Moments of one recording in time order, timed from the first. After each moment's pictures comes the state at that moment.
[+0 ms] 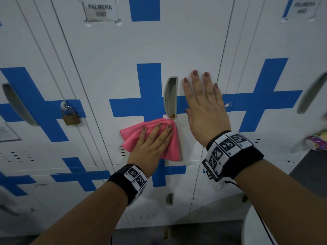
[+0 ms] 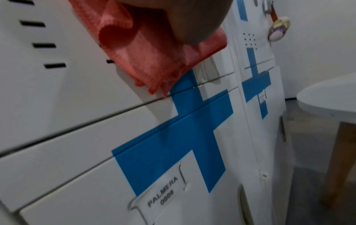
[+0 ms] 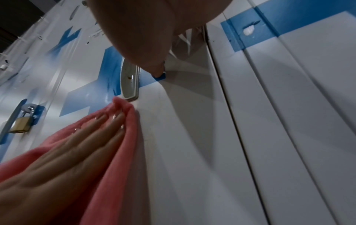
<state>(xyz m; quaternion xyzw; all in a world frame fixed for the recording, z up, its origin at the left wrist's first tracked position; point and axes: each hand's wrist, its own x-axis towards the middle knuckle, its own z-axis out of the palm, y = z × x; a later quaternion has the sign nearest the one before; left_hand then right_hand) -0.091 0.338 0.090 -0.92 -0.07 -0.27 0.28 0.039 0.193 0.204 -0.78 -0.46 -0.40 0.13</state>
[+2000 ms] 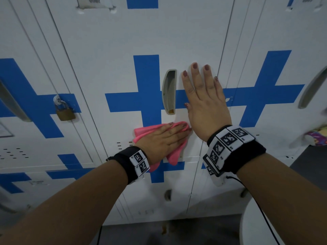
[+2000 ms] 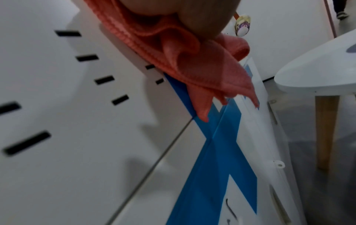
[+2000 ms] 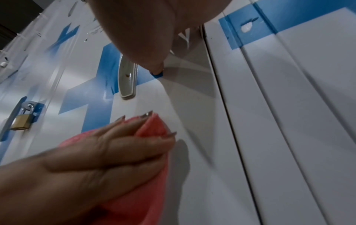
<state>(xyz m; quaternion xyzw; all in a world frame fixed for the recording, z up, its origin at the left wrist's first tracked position) -0.071 0.332 0.126 -0.92 0.12 -0.18 0.34 0.041 0.192 0.205 -0.78 -0.47 -0.40 0.13</state>
